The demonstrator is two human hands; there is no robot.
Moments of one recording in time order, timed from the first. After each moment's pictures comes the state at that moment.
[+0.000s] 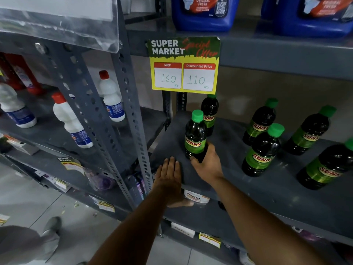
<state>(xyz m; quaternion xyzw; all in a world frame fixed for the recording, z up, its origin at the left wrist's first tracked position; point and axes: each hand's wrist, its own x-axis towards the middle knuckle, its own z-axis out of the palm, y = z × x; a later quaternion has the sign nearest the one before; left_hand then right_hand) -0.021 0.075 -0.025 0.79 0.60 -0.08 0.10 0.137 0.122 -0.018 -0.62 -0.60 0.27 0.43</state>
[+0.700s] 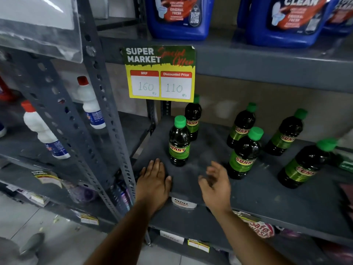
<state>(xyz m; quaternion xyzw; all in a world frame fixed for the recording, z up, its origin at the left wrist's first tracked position) -0.025 0.091 -0.039 0.77 0.63 0.09 0.05 0.173 0.057 -0.038 -0.62 -0.48 0.23 0.58</state>
